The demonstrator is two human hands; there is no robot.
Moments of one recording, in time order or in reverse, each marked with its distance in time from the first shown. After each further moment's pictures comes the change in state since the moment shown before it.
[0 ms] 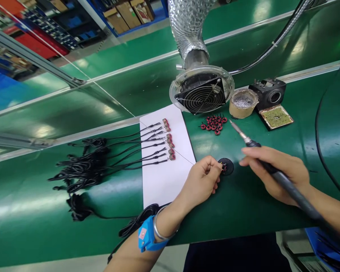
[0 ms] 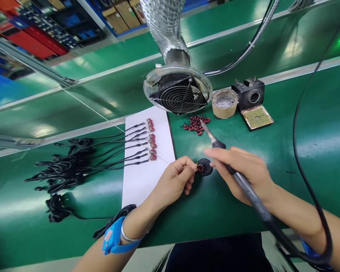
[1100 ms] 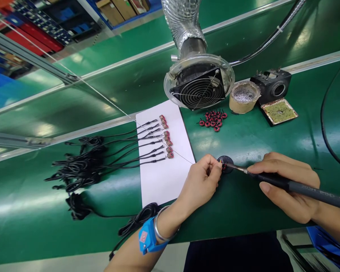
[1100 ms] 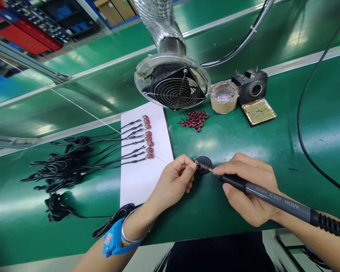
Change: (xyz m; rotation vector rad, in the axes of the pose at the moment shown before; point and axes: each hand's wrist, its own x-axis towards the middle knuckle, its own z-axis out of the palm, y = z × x) left_hand -0.003 -0.007 0.000 0.156 0.048 0.053; right_hand -0.021 -0.006 -0.009 0.168 -0.051 0.142
